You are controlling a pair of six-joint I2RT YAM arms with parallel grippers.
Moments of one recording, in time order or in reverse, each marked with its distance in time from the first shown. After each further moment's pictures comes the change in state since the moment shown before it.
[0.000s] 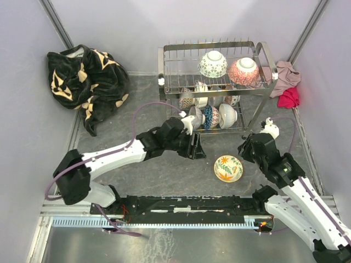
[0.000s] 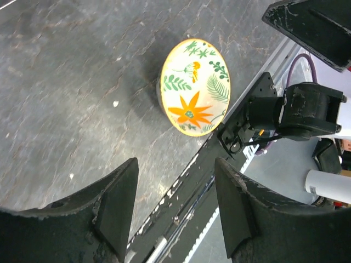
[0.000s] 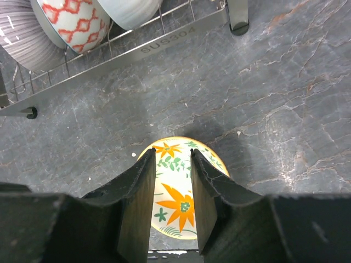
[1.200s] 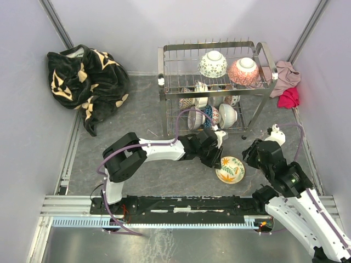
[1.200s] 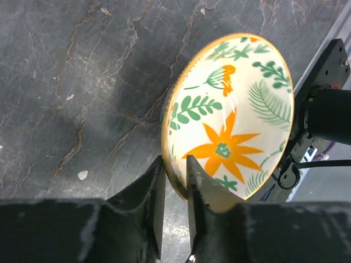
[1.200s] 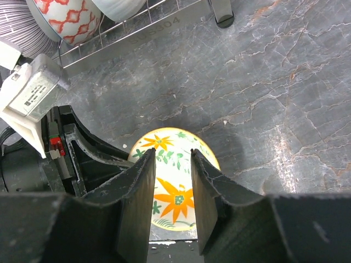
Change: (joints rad) left arm -0.150 0.553 0.274 0.109 0.008 0.118; right arm 0.000 -0.143 -0.010 -0.105 0.018 -0.005
